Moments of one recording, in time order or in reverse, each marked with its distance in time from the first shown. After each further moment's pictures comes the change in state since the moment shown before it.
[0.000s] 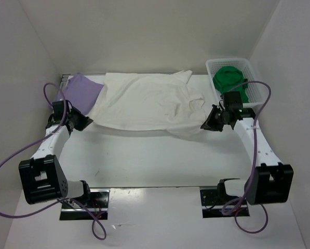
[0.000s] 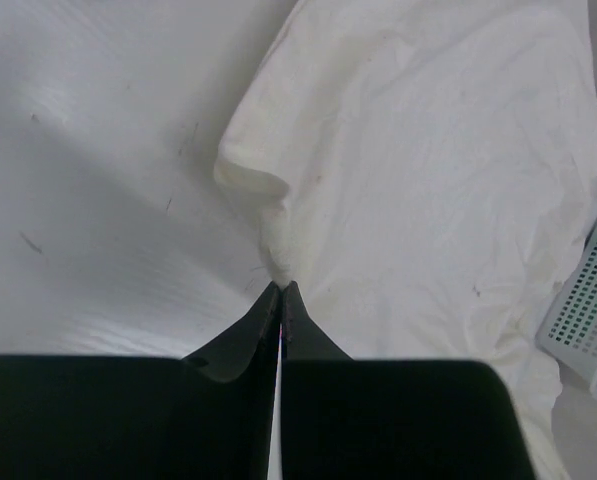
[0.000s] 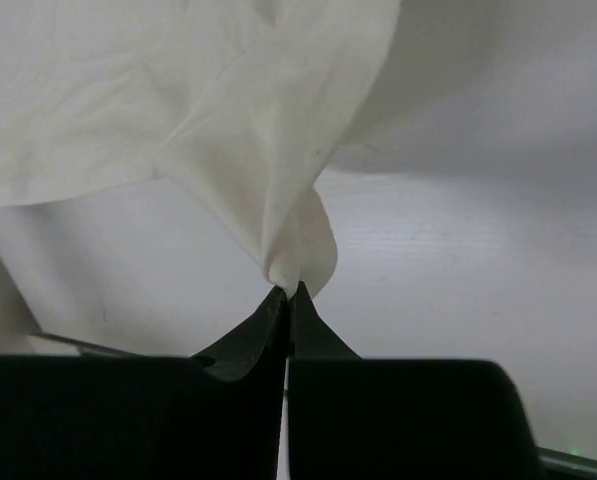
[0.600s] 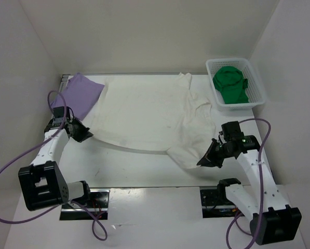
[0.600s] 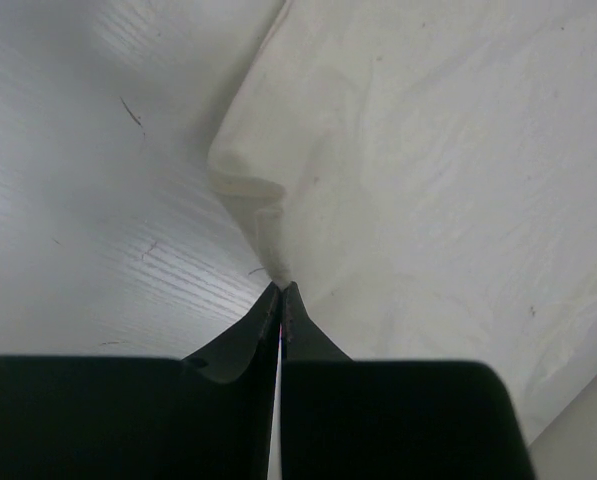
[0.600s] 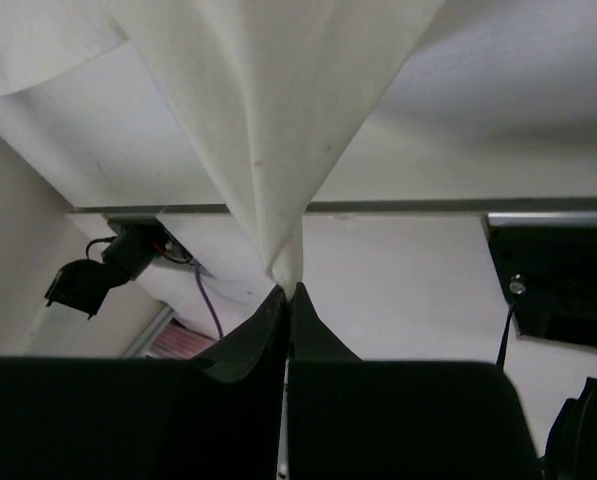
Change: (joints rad) left arm 0.011 -0.094 -0.046 -0.283 -0.027 0.080; right arm 0.075 -0.403 -0.295 -0.362 -0.181 0.195
